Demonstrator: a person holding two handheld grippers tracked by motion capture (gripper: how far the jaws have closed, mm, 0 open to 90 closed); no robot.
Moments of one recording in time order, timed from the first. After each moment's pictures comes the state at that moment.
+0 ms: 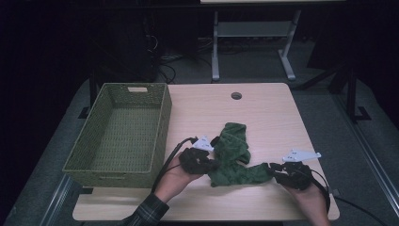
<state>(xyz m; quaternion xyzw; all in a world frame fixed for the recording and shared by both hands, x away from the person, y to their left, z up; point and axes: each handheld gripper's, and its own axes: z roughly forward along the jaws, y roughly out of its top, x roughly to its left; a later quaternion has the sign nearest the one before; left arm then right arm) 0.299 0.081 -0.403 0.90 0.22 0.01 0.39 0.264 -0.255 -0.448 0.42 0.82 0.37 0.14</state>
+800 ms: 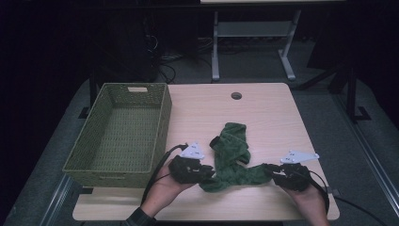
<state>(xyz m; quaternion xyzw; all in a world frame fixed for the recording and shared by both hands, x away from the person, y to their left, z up) 0.277 0.086 -0.394 0.89 0.22 0.00 0.40 0.259 -0.248 -0.444 0.41 0.82 0.37 0.13</state>
